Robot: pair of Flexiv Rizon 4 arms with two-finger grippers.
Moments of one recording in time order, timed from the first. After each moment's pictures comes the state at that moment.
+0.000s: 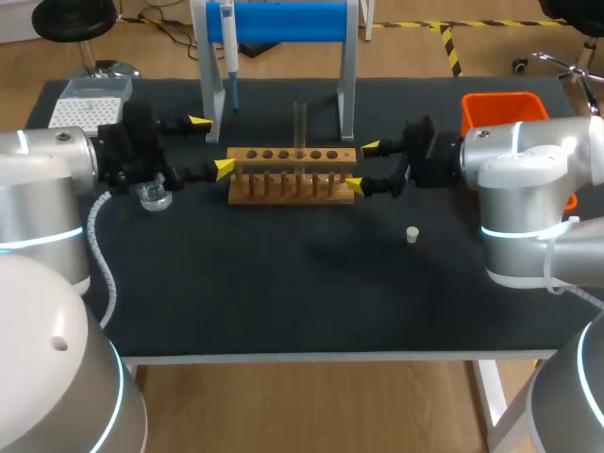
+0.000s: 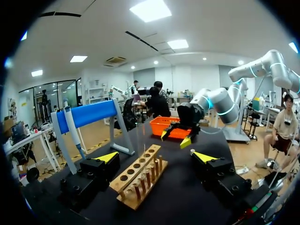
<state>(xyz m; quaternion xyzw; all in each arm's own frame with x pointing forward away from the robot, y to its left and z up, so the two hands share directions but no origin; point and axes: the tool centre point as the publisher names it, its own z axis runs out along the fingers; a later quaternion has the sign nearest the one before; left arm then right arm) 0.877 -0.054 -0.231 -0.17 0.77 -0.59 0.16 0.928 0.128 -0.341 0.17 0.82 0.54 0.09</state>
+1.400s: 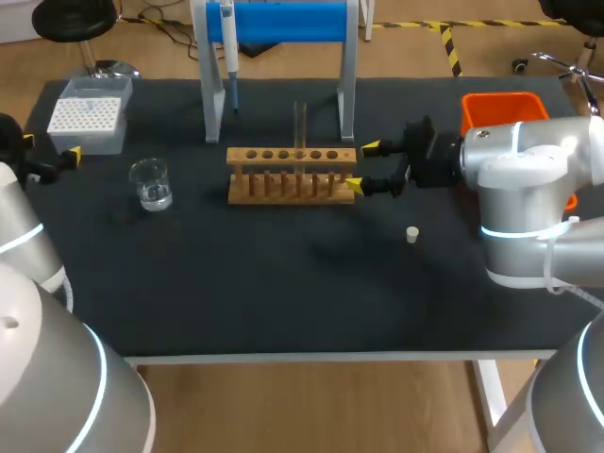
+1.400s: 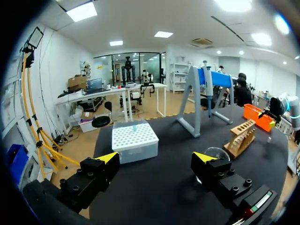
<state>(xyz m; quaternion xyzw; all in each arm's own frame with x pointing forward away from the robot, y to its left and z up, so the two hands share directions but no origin) 0.946 0.239 -0.299 -0.49 0.68 -0.43 0.32 0.928 0.128 -0.341 0.17 0.82 0.54 0.09</state>
